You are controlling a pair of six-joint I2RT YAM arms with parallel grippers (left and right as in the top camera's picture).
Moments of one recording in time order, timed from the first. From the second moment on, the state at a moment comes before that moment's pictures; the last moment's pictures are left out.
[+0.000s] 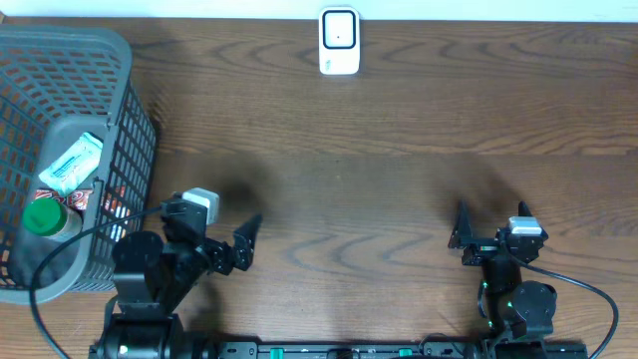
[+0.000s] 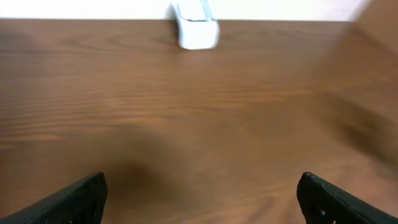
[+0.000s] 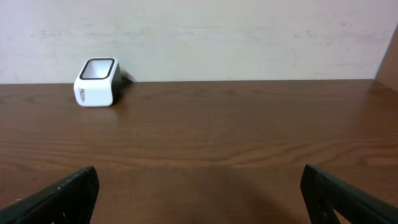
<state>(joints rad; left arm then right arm) -0.03 0.45 0.49 -0.50 0.44 -0.03 0.07 0.02 0.01 -0.06 0.07 0.05</state>
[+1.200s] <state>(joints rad) -0.03 0.97 1.36 -0.97 0.24 -0.18 0.07 0.02 0.01 -0.06 0.07 0.05</state>
